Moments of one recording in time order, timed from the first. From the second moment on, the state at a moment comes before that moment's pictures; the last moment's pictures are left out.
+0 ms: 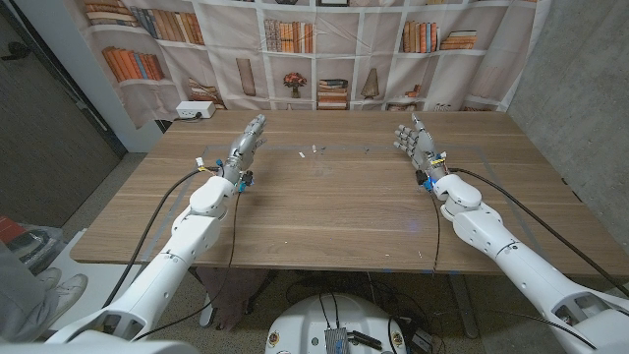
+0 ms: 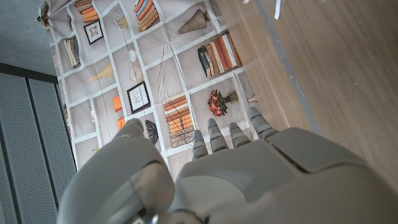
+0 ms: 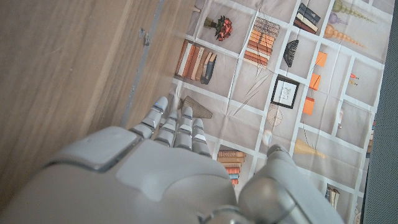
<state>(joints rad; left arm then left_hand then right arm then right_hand) 0.91 0.41 0.21 -1.42 -0.40 -0.22 -0.04 0.49 -0.01 0.23 0.10 0.20 0.01 -0.18 0.23 0.20 0.11 -0.12 0.25 0.20 -0.07 -0.01 0.20 0.19 -0.15 0.11 0.55 0.17 -0.84 -0.51 -0.38 -1.35 0.62 0.22 0.01 0.15 -0.06 0.27 0.02 0.19 0.08 0.07 0.20 0.19 0.17 0.07 0.23 0.19 0.05 0.03 0.20 0.18 -0.07 0.06 0.64 0.17</state>
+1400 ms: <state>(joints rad) 0.81 0.57 0.38 -1.58 0.04 0.07 0.23 0.65 0.00 0.28 -0.01 0.21 -0.09 -0.20 0.23 0.20 0.22 -0.15 0.25 0.21 -0.04 -0.03 0.21 0.19 -0.10 0.11 0.49 0.17 -0.79 -0.54 -0.41 -1.39 0.59 0.14 0.00 0.17 -0.05 0.27 0.00 0.19 0.07 0.07 0.20 0.19 0.17 0.07 0.23 0.19 0.04 0.03 0.19 0.18 -0.07 0.07 0.60 0.17</state>
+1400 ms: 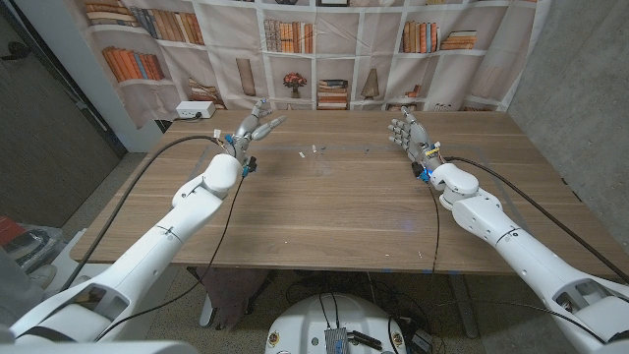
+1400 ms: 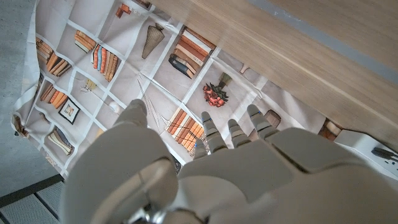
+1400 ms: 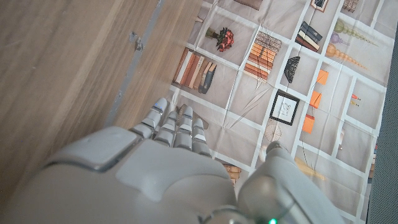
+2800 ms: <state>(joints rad) 0.61 0.60 0.66 -1.68 0.46 0.55 0.20 0.72 0.00 0.29 -0.06 0.21 0.13 -0.21 0.24 0.20 0.48 -0.21 0.32 0.24 0.07 -0.04 0.23 0.20 -0.05 0.11 0.42 0.18 -0.76 -0.54 -0.41 -1.35 0.59 0.18 0.08 0.18 -0.04 0.28 -0.02 0.19 0.07 0.04 0.20 0.19 0.21 0.07 0.24 0.19 0.04 0.03 0.19 0.18 -0.07 0.07 0.56 0.17</state>
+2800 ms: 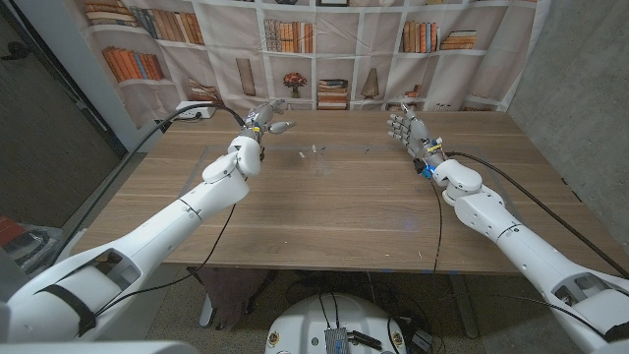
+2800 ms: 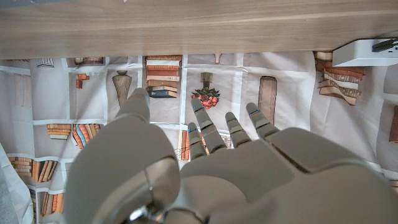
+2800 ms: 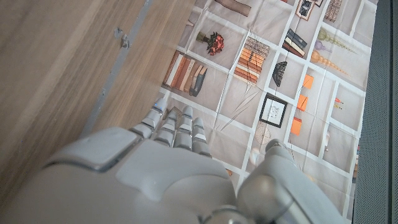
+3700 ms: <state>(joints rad) 0.50 0.58 0.83 -1.58 0.71 0.59 0.23 0.76 0.01 0.32 -0.10 0.21 0.26 -0.22 0.27 0.20 0.66 -0.21 0.38 0.25 0.23 -0.04 0.25 0.20 0.06 0.07 0.42 0.18 -0.77 -0.55 -0.41 -1.34 0.62 0.19 0.12 0.18 -0.04 0.27 -0.03 0.19 0.07 0.04 0.20 0.19 0.22 0.06 0.24 0.19 0.04 0.03 0.19 0.18 -0.06 0.08 0.54 0.17</state>
